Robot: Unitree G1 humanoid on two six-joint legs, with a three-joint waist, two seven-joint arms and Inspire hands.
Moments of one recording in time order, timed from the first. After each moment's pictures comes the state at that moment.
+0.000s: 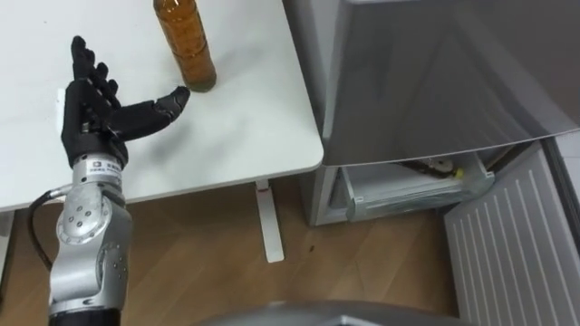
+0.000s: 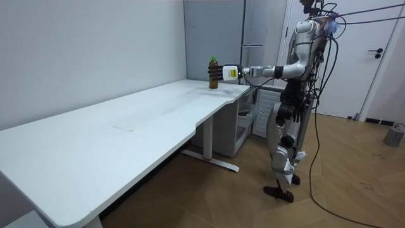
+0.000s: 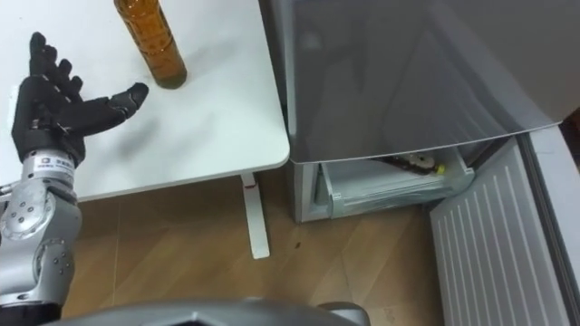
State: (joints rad) left arm 0.18 0.19 0.15 -0.07 -0.33 0.03 0.11; right arm 0.15 -0.26 -0.10 1.33 -0.09 0.13 0.05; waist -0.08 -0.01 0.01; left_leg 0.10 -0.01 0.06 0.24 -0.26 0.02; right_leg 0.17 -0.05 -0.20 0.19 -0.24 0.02
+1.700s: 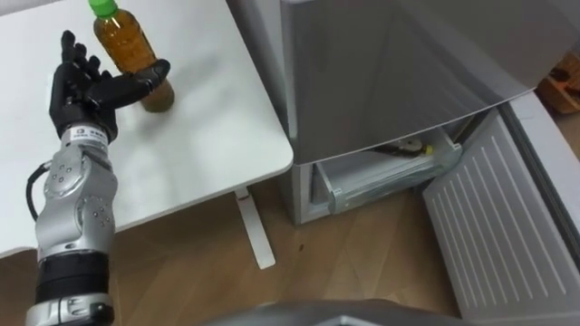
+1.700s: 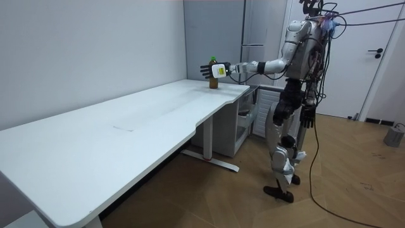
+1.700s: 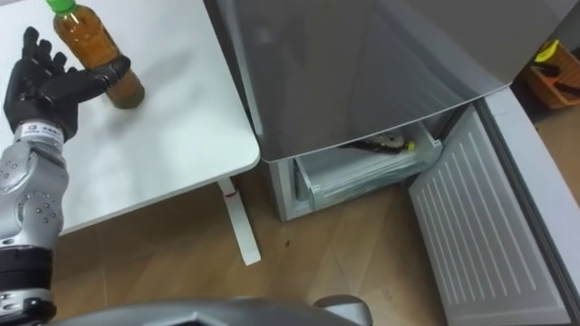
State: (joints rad) left arm -0.07 0.26 0.26 0.19 -0.48 0.12 0.10; right arm 0.23 -0.22 -0.19 1.26 -0.17 0.15 0.08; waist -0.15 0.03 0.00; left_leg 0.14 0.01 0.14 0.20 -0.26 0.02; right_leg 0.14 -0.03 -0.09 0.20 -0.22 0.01
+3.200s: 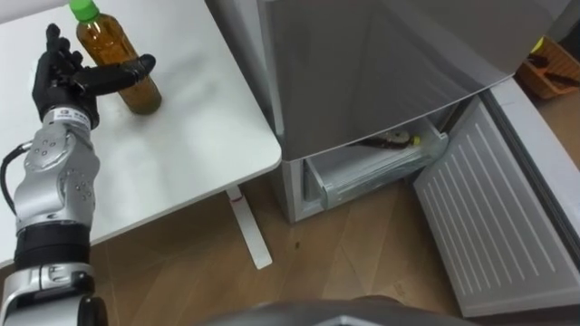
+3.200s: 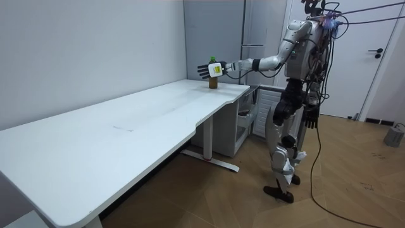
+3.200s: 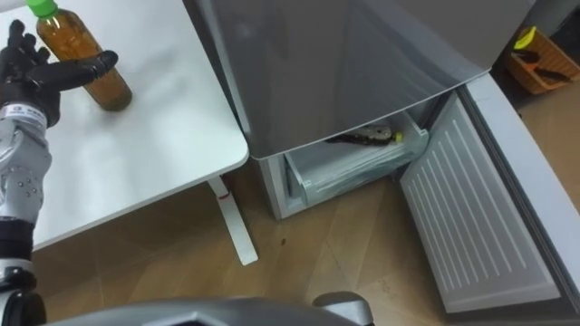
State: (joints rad) left arm -0.19 0.35 0.26 0.33 -0.43 0.18 0.13; right arm 0.24 -0.24 -0.22 1.23 -0.17 0.21 0.09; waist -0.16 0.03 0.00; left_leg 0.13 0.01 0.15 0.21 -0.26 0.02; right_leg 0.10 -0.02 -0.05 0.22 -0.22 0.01
